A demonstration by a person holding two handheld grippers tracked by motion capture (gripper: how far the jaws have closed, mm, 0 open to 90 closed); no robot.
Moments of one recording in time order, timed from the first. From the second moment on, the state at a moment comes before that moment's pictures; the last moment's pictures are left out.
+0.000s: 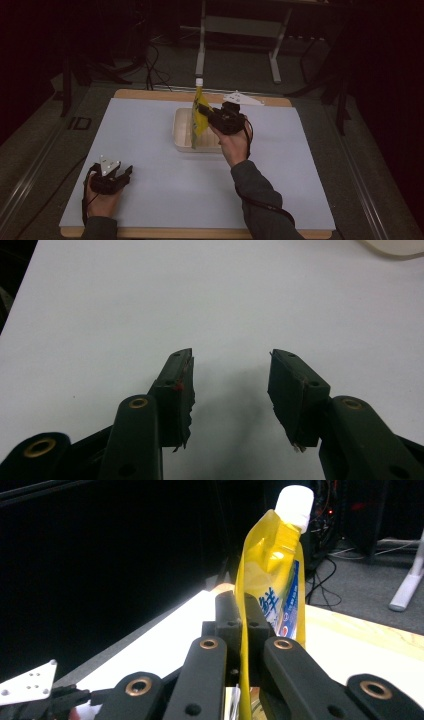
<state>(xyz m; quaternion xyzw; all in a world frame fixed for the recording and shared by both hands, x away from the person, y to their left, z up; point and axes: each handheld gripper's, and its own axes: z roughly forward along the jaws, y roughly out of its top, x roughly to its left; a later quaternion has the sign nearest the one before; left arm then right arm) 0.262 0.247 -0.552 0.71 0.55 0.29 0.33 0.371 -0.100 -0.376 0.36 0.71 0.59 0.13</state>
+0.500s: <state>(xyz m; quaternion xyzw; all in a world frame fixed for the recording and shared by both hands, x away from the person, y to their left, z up) 0.262 0.247 -0.552 0.71 0.55 0.30 0.33 0.381 -0.096 -0.385 0.36 0.69 0.59 0.19</state>
